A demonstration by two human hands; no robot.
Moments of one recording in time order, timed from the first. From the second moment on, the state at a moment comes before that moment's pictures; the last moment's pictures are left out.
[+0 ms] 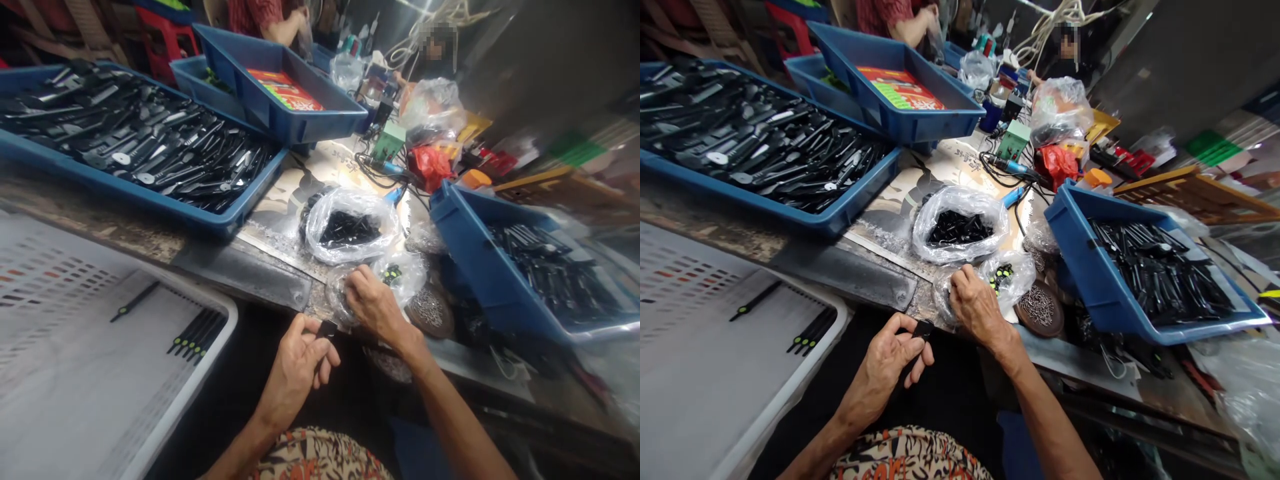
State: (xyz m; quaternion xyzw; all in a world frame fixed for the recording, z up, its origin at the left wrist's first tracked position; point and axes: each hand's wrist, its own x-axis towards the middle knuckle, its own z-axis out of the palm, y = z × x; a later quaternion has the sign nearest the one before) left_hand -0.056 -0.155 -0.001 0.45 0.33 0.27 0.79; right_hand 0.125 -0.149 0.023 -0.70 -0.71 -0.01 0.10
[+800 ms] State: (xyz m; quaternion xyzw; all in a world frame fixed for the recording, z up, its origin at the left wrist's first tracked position) left_hand -0.051 -0.157 0.001 0.49 0.32 0.28 0.76; right_hand 0.085 -0.192 0.030 -0.64 -0.34 0.43 0.53
